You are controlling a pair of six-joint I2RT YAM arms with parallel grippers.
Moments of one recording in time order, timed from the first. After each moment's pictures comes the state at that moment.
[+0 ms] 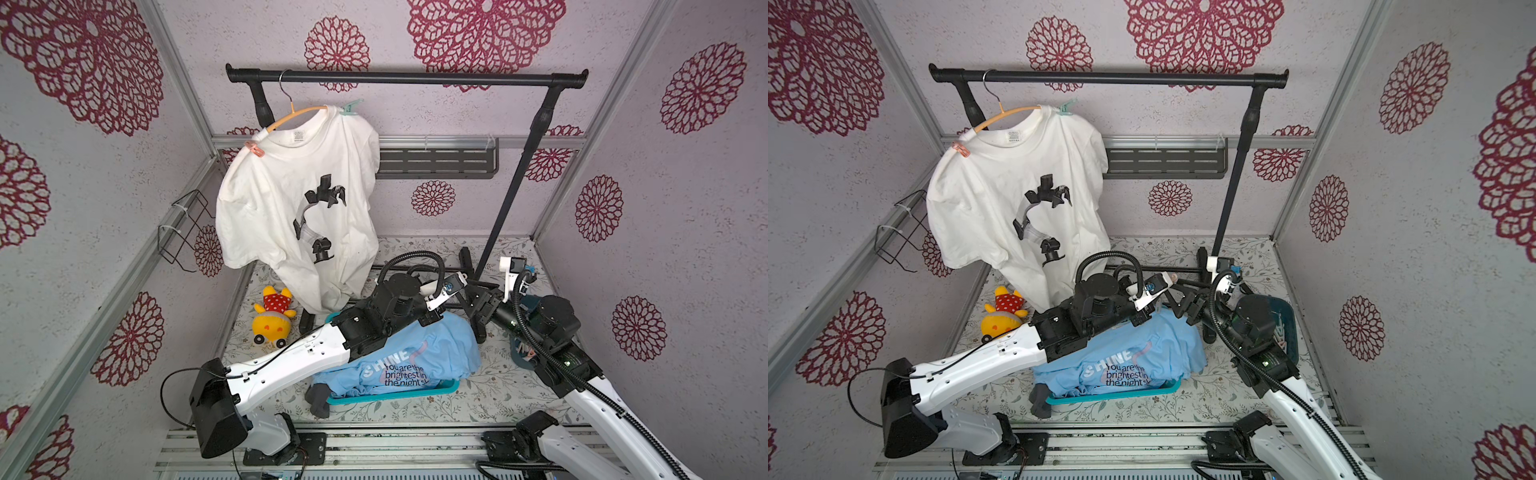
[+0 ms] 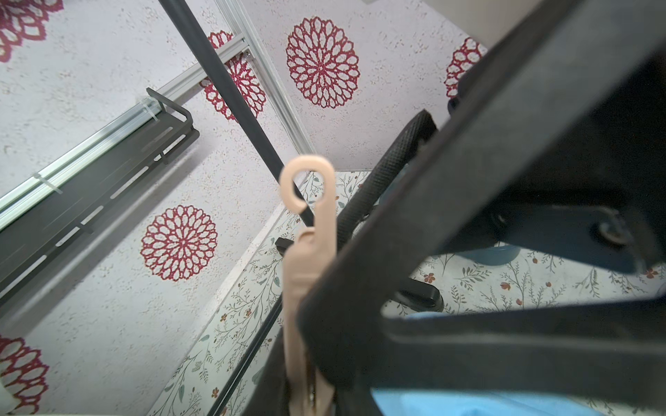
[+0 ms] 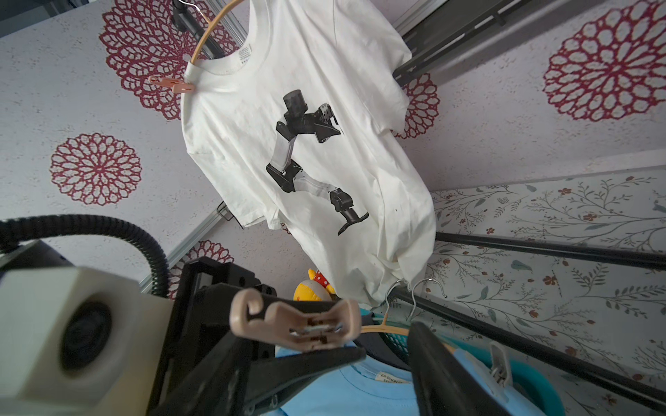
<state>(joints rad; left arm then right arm) -1.01 1.45 1.28 -0.07 -0.15 0.42 0.48 0.77 0.77 0.06 -0.36 0.69</state>
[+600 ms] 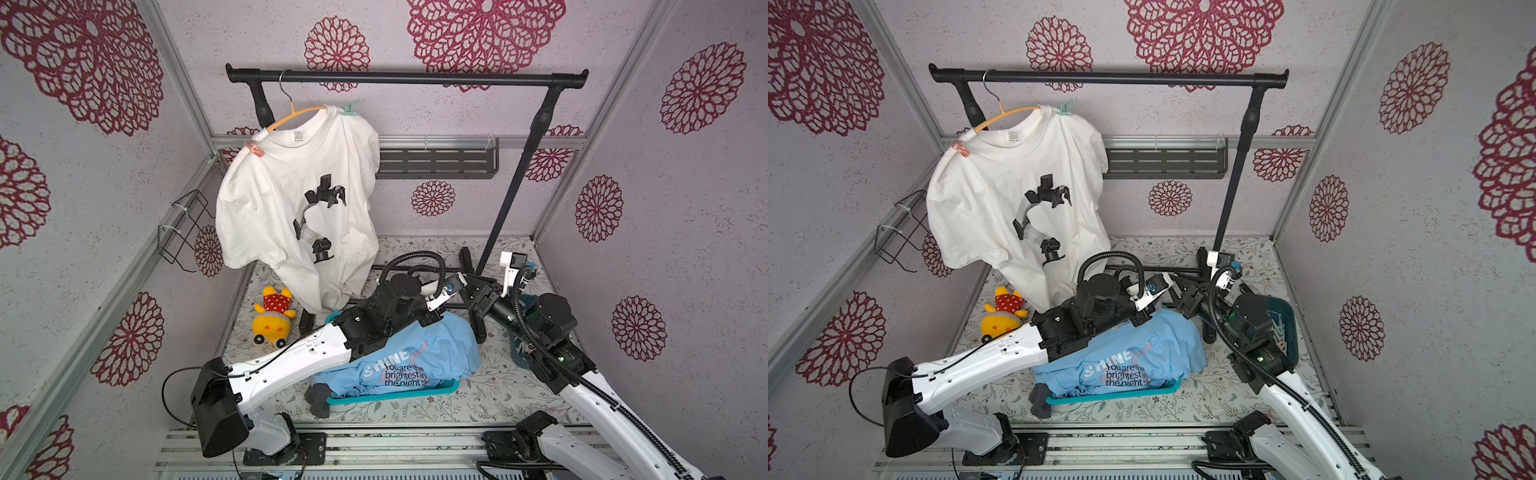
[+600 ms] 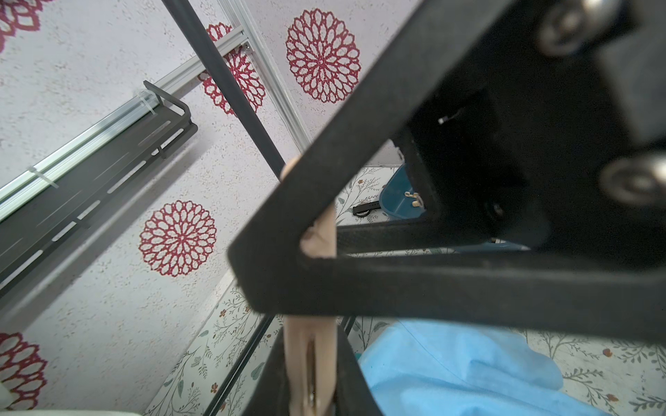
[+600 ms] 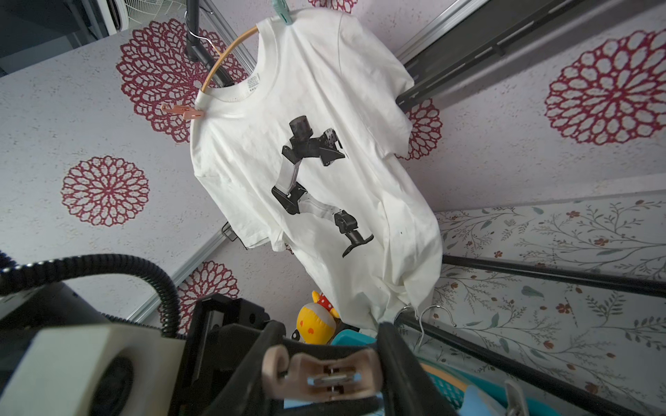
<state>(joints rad) -1.01 1.46 1.28 -0.07 -0.15 0.42 0.50 0.81 0.77 0.15 -0.31 0.71</state>
